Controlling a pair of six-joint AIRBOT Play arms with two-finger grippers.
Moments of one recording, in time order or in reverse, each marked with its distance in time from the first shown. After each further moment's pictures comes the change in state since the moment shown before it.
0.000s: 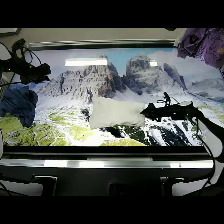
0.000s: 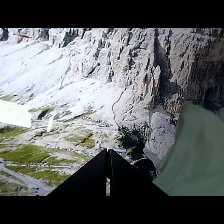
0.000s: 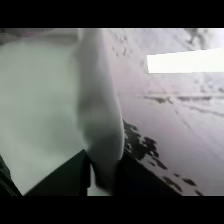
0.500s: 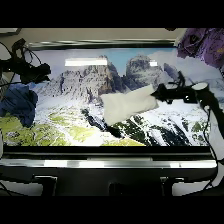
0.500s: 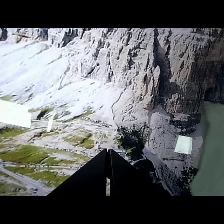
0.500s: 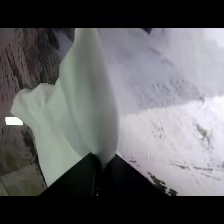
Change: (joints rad) left arm 0.000 0.000 0.000 0.000 0.000 0.000; right arm -0.060 0.037 0.317 -0.117 0.017 0.184
